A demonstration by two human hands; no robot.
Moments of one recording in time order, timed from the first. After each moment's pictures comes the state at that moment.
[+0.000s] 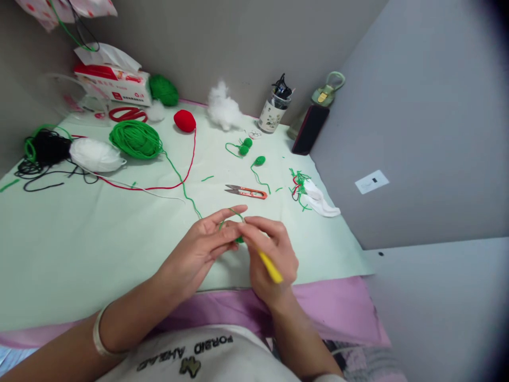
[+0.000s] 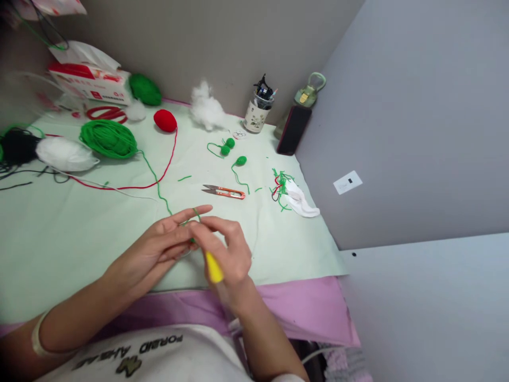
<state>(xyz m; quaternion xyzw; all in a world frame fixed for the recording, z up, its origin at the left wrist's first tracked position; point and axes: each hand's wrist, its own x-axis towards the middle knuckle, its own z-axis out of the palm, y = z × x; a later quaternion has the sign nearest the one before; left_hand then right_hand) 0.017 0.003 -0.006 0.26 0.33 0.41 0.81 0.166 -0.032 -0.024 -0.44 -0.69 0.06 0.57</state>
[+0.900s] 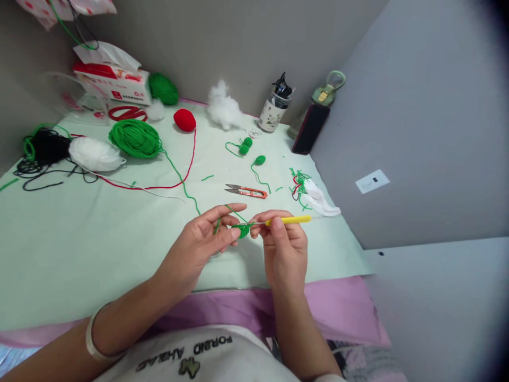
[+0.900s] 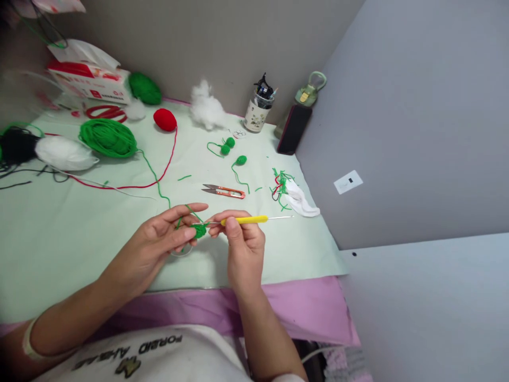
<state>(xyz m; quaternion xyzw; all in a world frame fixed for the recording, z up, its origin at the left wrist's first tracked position) 0.010 -0.002 -0.010 0.38 0.37 0.41 0.74 0.170 -0.022 -0.021 -0.40 -0.43 0.45 0.67</state>
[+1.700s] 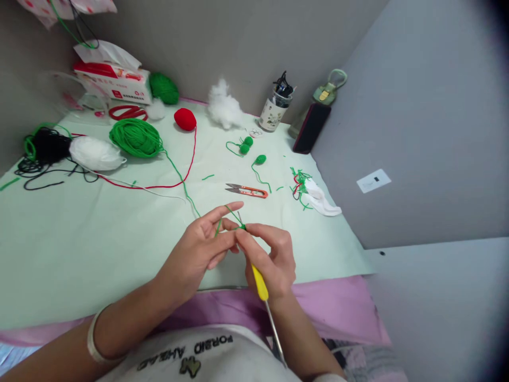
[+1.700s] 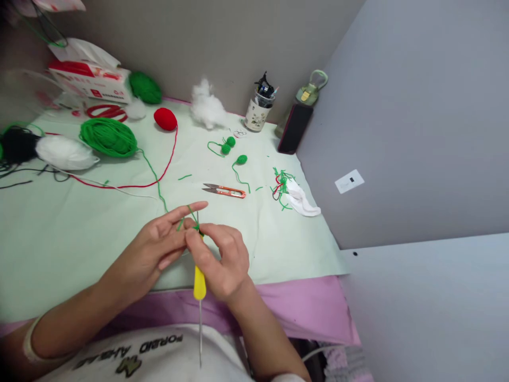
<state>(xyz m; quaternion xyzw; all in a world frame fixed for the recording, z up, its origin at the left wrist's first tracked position) 0.015 -0.005 -0.002 0.34 0.38 0.40 0.76 0.167 -0.036 -0.031 -0.43 -0.74 -0.08 0.51</state>
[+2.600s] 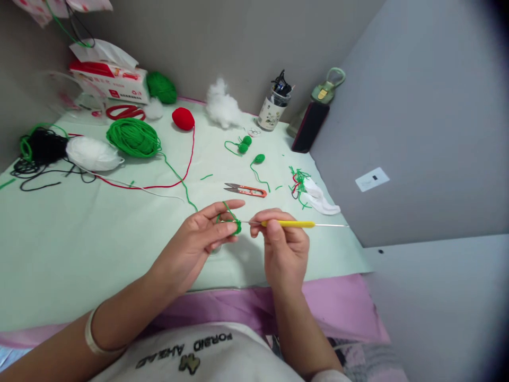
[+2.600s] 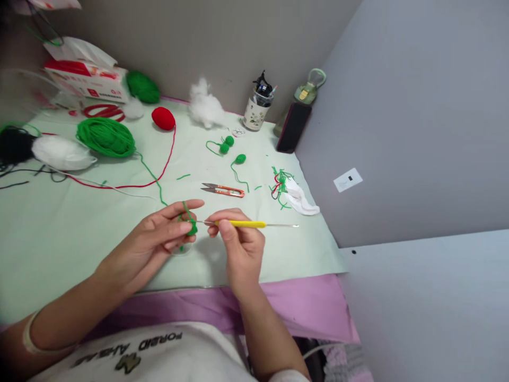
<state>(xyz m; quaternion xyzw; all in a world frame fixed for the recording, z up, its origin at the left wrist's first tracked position) 0.012 0.005 -0.006 0.29 0.36 0.42 0.78 0.170 -0.023 -0.020 -0.44 -0.53 0.32 0.65</state>
